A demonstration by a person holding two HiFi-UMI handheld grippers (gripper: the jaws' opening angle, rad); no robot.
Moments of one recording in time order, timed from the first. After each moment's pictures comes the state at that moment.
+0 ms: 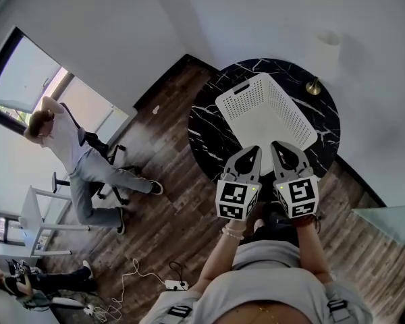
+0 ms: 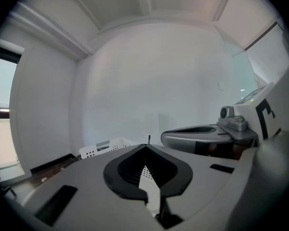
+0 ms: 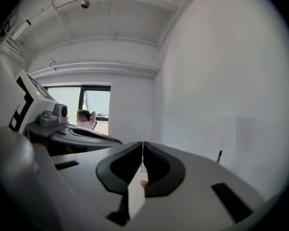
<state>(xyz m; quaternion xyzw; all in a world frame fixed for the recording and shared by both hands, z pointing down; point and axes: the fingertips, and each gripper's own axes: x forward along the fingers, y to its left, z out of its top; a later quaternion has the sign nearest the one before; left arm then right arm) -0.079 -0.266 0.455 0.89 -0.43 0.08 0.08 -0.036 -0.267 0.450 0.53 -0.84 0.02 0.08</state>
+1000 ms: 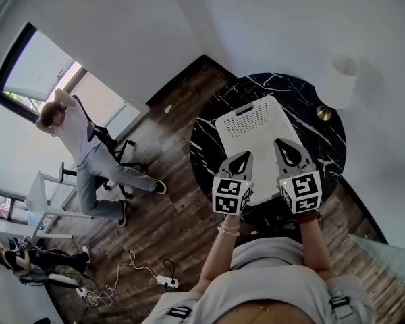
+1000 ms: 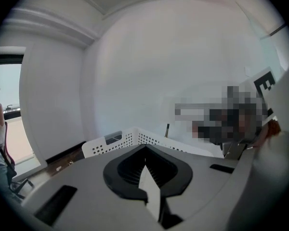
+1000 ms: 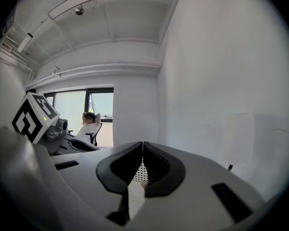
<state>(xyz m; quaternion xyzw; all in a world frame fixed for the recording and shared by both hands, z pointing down) -0.068 -0.375 0.496 0.84 -0.50 0.16 0.14 0.011 -0.388 0.449 0.47 -0.88 0.04 0.08</state>
